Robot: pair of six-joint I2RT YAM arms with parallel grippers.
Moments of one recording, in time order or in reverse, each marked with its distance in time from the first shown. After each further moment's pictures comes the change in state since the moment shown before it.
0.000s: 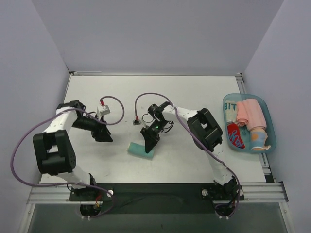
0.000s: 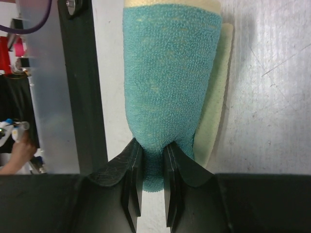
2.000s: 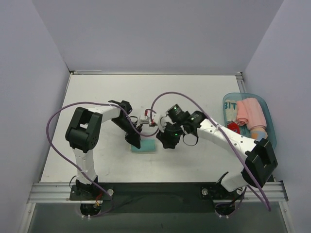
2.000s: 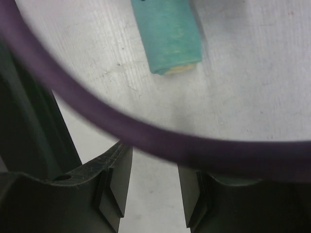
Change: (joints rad) left arm -0.555 0.330 0.104 0.258 -0.039 -0.121; right arm 0.010 -0.766 -0.457 0.169 0.572 0.139
